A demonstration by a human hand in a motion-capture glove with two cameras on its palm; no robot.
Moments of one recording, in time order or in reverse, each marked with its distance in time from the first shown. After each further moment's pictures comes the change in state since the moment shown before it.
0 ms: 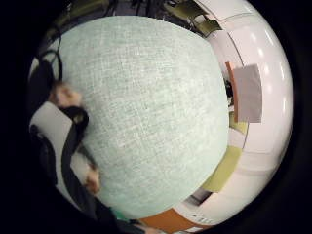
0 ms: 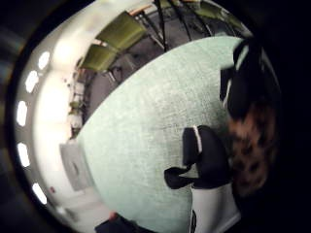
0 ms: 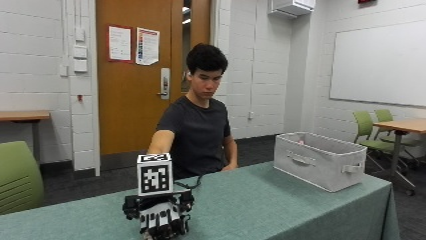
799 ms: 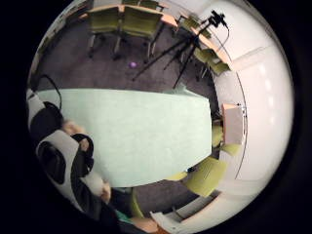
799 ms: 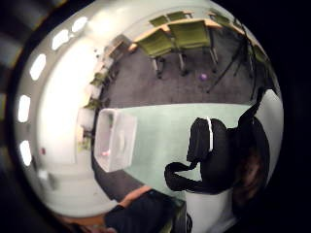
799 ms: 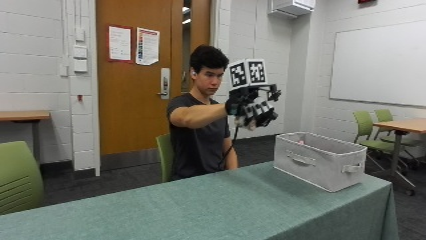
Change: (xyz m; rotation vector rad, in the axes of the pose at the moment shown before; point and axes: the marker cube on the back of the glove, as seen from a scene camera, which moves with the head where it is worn) arm -0.295 0.082 -0.261 0.118 -0.104 -0.394
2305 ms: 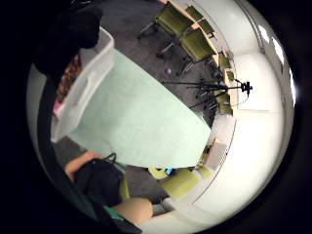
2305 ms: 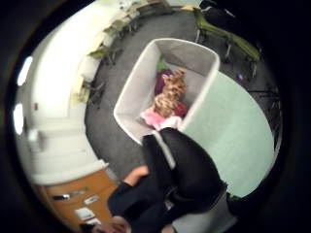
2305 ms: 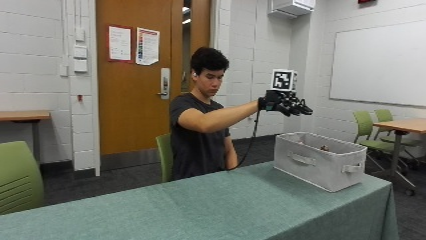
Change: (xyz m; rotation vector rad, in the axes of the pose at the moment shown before) arm -0.265 0.074 0.013 -0.226 0.146 -0.421
